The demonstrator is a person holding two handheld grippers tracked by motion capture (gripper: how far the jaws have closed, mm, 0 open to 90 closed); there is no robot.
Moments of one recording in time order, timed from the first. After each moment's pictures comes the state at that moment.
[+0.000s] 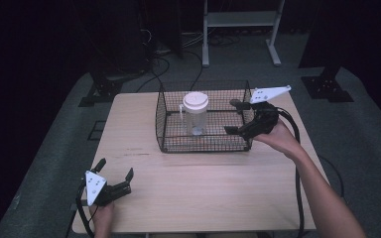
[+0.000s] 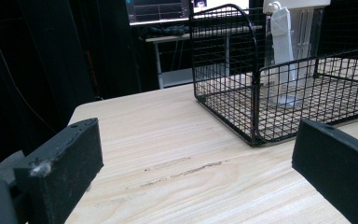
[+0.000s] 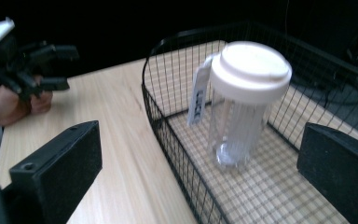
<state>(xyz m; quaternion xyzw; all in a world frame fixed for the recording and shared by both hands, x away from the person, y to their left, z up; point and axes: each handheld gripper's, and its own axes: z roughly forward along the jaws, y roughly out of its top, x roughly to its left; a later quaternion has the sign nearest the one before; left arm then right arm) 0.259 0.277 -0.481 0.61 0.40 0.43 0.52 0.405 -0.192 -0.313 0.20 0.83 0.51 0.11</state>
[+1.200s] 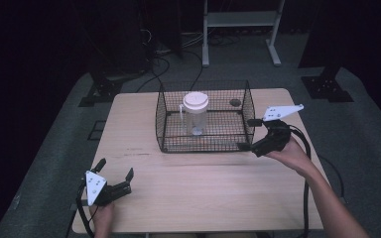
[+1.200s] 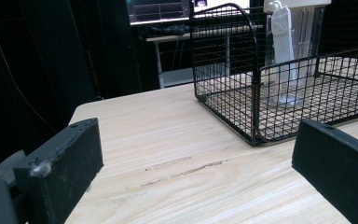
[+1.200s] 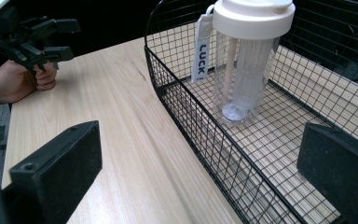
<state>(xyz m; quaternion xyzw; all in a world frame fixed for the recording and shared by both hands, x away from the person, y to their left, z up) 0.259 0.276 -0.481 0.61 0.40 0.43 0.52 0.378 -0.226 -0.349 0.23 0.83 0.50 0.09</state>
